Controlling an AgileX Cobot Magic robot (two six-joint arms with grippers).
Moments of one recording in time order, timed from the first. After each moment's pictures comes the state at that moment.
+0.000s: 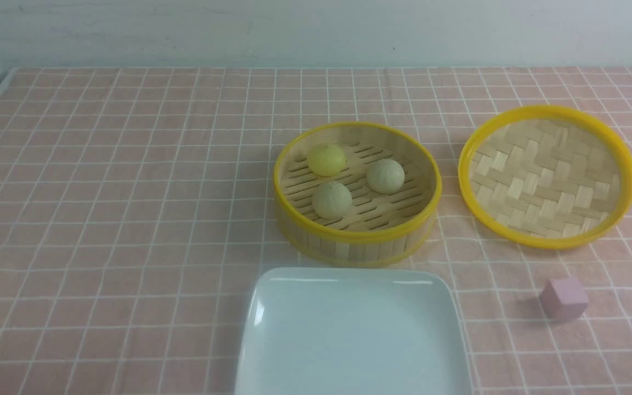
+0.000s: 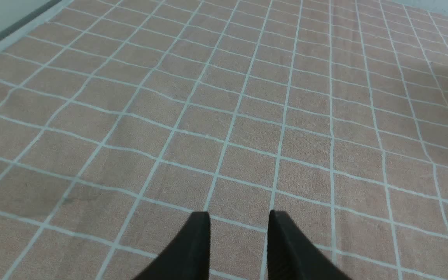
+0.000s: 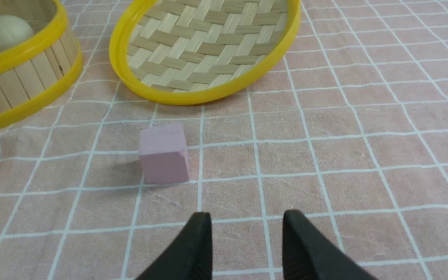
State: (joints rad) right arm 0.08 -0.01 0.01 -0.18 0.40 0.26; left arm 0.03 -0.01 0.02 0.15 0.38 -0.34
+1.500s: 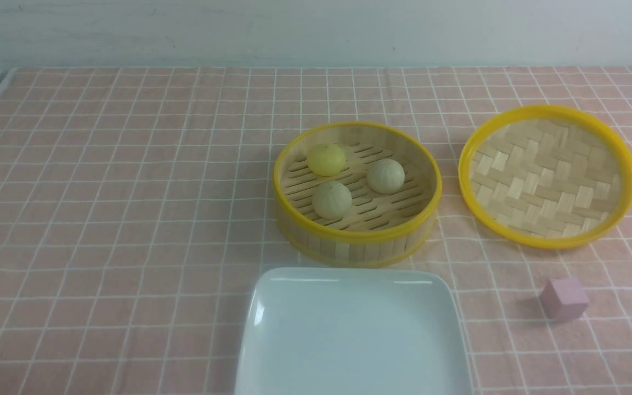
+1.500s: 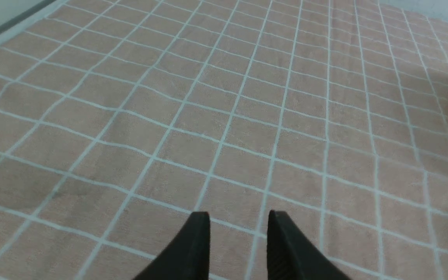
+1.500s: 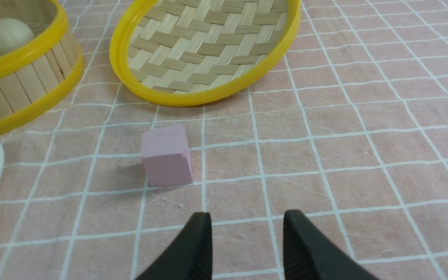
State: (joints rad) right arm 0.08 -0.01 0.02 -0.11 0.38 0.33; left arm 0.03 -0.01 0.02 0.09 0.36 -0.40
